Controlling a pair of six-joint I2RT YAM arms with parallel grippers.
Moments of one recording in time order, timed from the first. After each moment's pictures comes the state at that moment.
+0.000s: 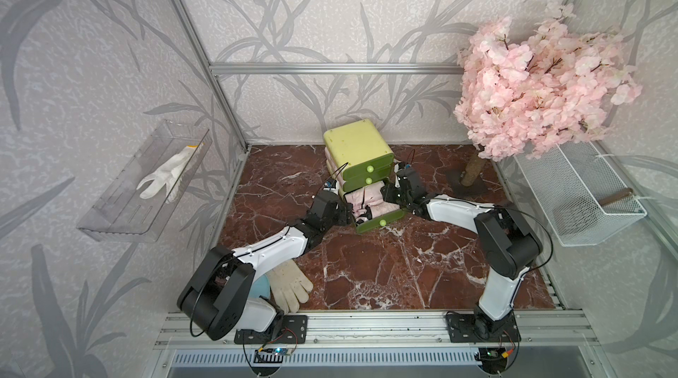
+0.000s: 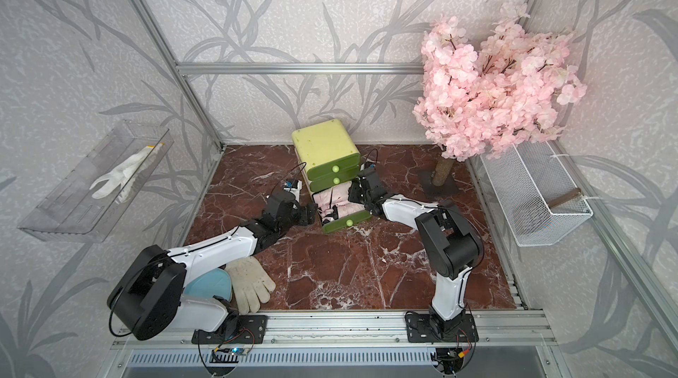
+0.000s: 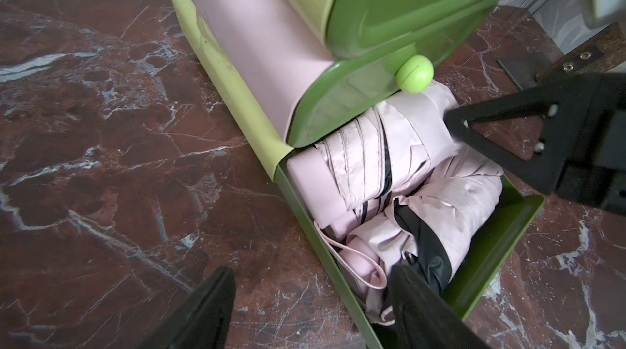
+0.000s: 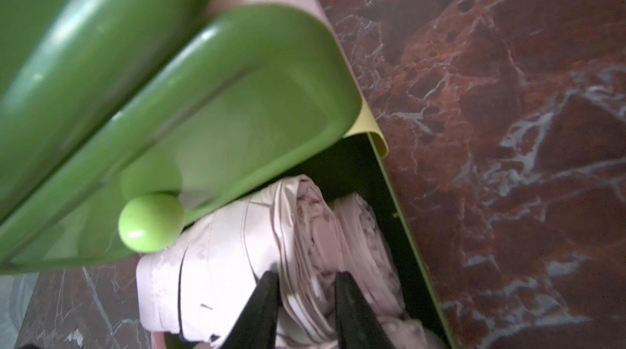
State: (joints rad) left arm -0.56 1.42 0.70 0.09 -0.13 -0.39; right arm 0.53 1.82 1.06 0.08 -0.04 0.65
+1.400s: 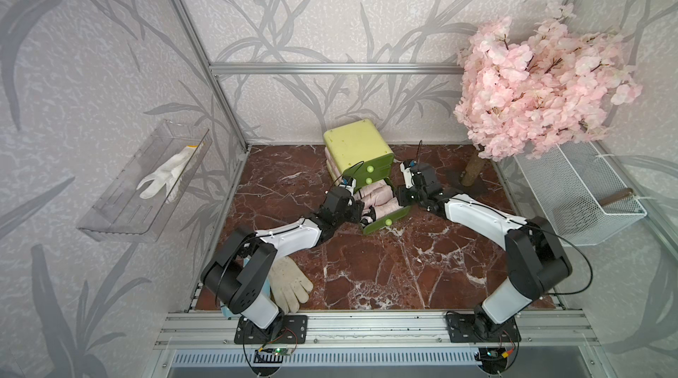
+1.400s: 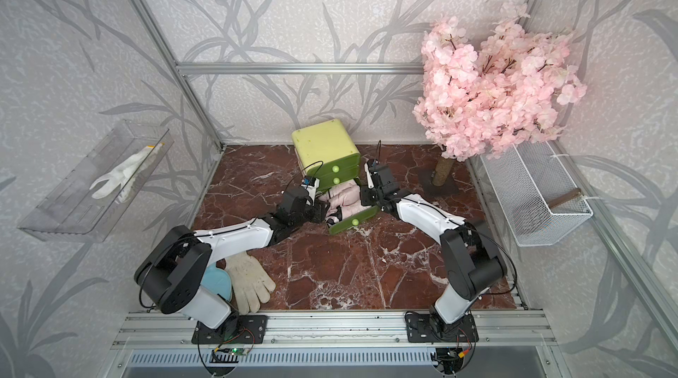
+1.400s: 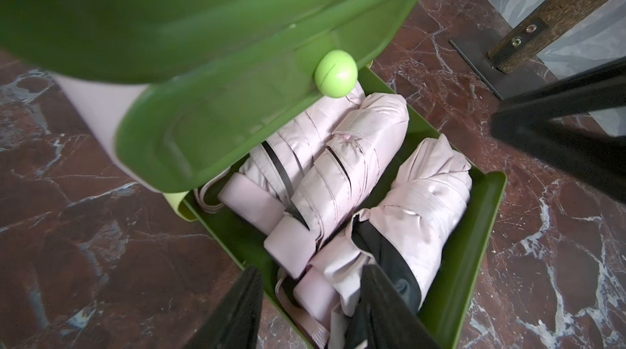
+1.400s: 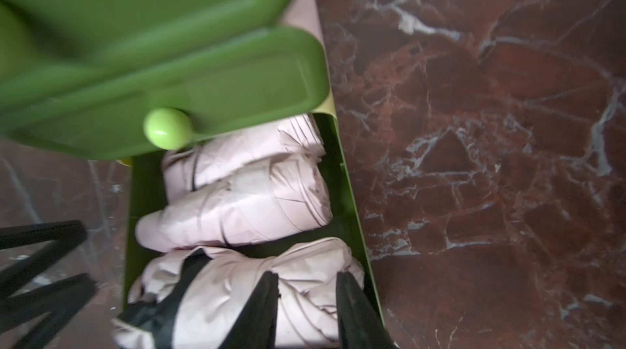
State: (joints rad) left arm -0.60 1.58 0.80 0.18 -0.05 -0.33; right arm 0.48 1.60 1.08 -0.19 -0.04 0.30
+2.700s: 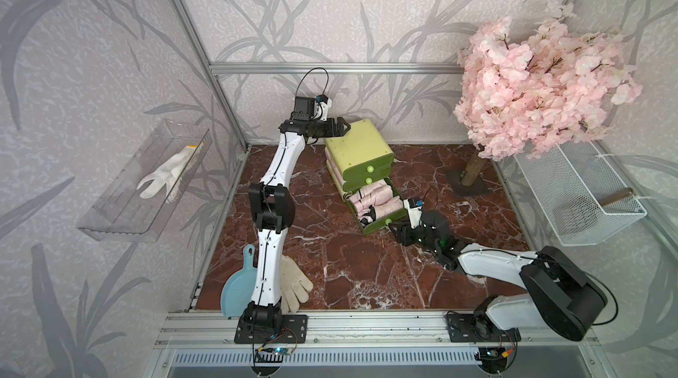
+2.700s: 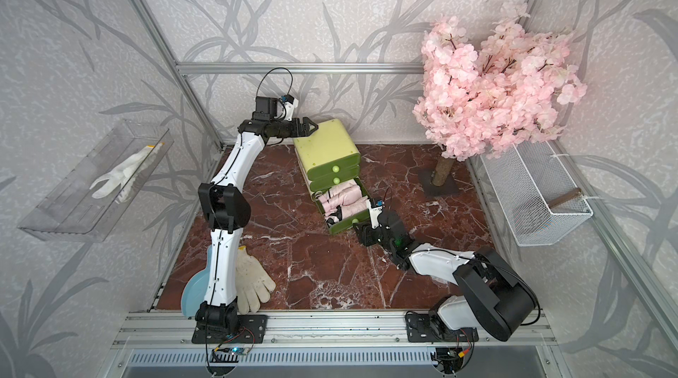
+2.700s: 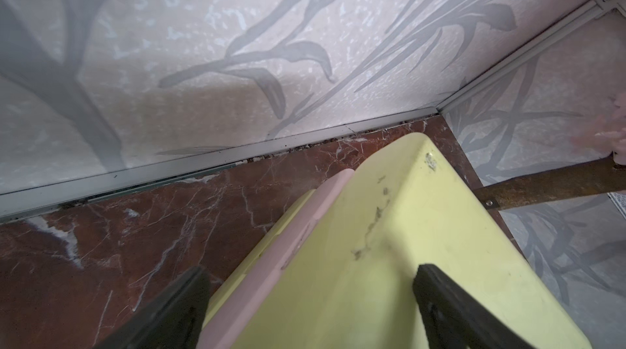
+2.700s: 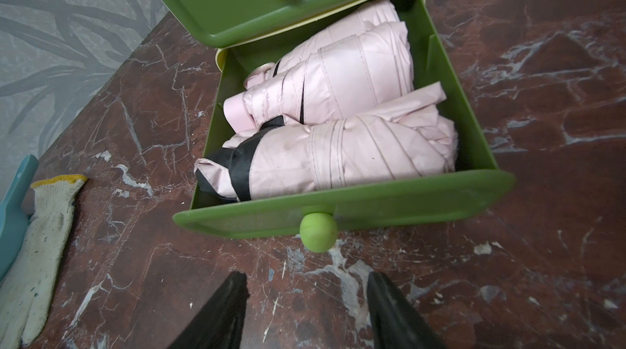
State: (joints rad) left arm -0.15 2.42 2.51 -0.73 0.54 -0.17; right arm 0.62 1.40 0.44 0.42 -0.08 0.39
